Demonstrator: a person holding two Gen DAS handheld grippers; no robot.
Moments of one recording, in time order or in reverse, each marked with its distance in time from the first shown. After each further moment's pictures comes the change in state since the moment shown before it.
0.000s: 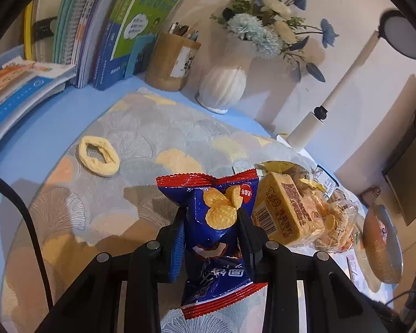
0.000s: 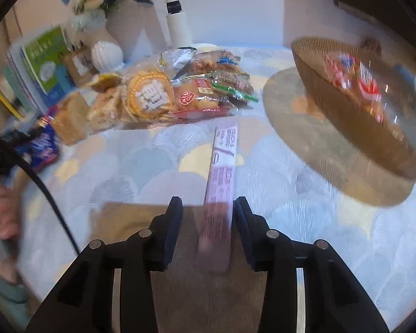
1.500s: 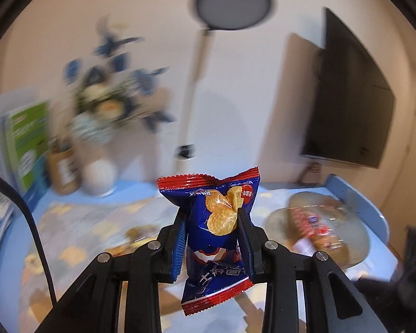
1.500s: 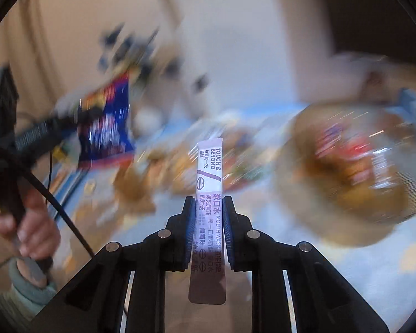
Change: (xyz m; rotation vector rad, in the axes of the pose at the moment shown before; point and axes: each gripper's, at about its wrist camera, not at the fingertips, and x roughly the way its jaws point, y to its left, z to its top) left arm -0.078 -0.227 0.003 0.463 -0.178 -0.223; right arm -0.101 -0.056 0.027 0.101 -0.301 0.220
